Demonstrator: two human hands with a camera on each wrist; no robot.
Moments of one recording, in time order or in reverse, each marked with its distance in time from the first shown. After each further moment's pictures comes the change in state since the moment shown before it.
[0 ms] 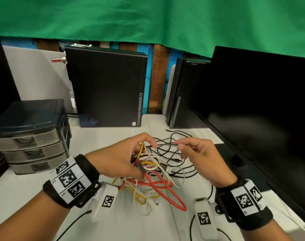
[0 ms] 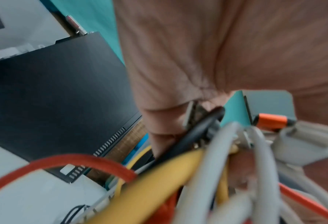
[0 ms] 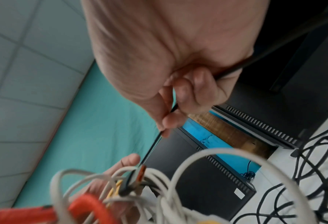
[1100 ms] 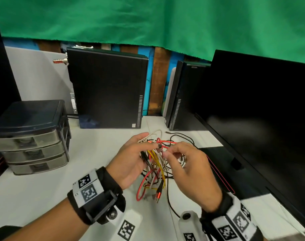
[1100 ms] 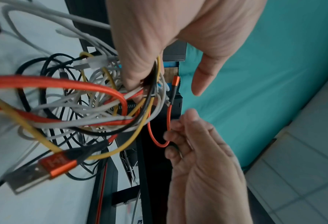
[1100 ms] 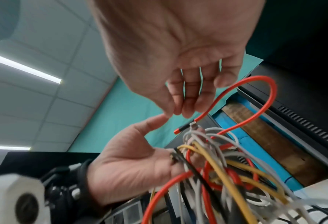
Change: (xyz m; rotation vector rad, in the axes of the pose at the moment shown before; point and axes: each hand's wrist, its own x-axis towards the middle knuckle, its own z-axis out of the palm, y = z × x) left_hand 0.027 0.006 0.044 -1.110 0.521 -0.093; right_hand -0.025 -0.013 0.037 -0.361 0.166 -0.365
